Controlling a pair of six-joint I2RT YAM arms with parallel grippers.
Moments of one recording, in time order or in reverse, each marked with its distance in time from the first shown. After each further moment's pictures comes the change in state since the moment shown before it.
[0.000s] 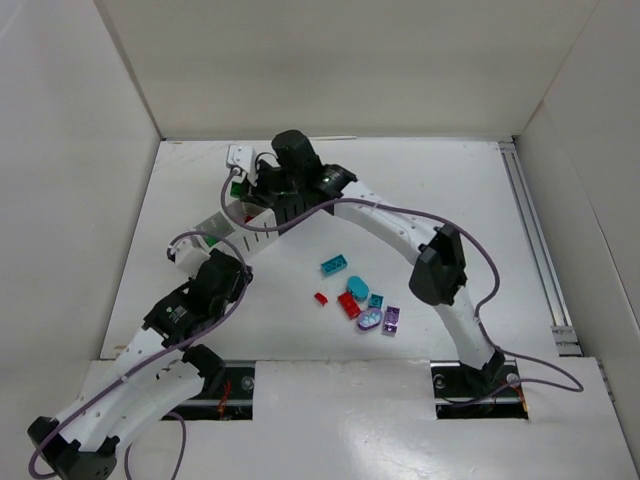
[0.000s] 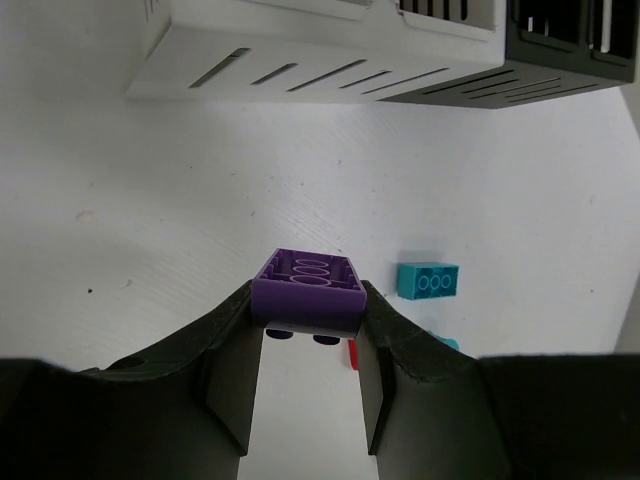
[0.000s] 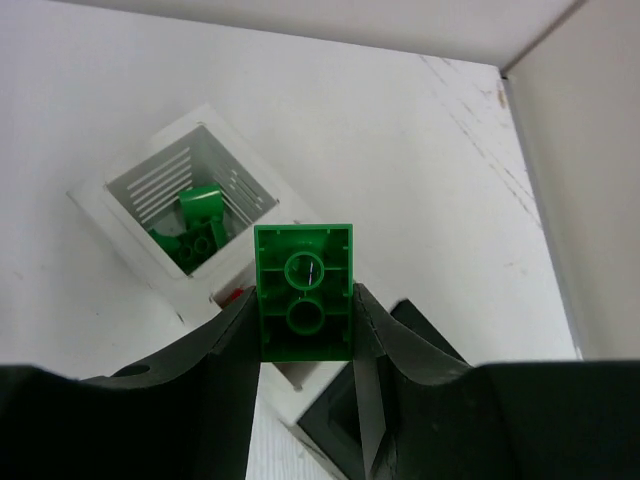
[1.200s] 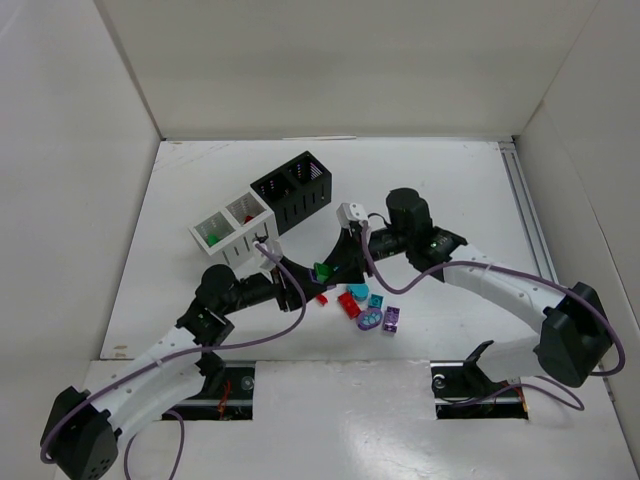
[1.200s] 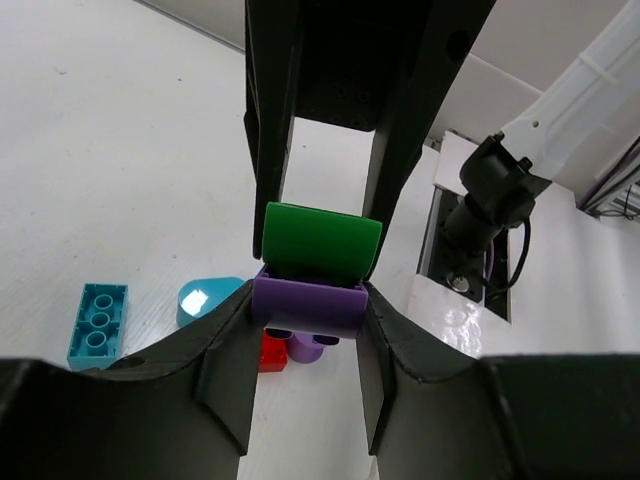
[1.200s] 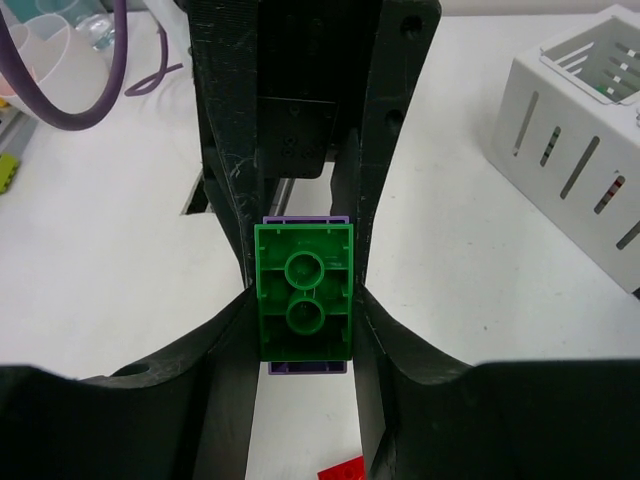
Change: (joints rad) left arm -0.002 0.067 -0.363 1.270 1.145 0.887; right arm -0.145 -0.875 -1.269 0.422 -0.650 0.334
